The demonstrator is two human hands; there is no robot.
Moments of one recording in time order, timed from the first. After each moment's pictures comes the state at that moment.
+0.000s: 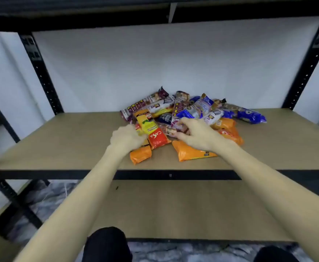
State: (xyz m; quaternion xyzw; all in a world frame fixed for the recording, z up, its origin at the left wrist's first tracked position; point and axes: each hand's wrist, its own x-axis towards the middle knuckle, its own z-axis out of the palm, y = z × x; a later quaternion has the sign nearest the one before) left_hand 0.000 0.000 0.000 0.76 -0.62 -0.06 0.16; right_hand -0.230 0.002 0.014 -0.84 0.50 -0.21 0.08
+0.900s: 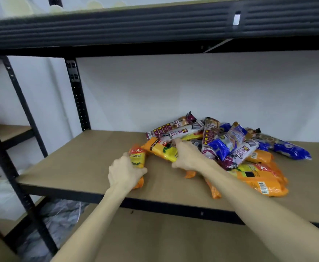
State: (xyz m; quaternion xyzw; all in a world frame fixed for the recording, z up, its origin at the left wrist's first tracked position) left_hand 0.079 0.009 -0.033 0.81 -0.51 -0.05 0.30; right_hand -0.114 -0.063 0.006 -0.82 0.54 -0.14 0.10
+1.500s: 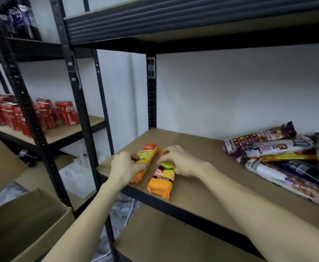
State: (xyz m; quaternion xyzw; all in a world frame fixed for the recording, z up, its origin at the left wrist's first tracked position) left_hand 0.317 0.032 -0.037 0.82 -0.46 -0.02 0.34; right_hand 0.140 -0.082 -0.011 -0.97 0.24 -0.05 0.08
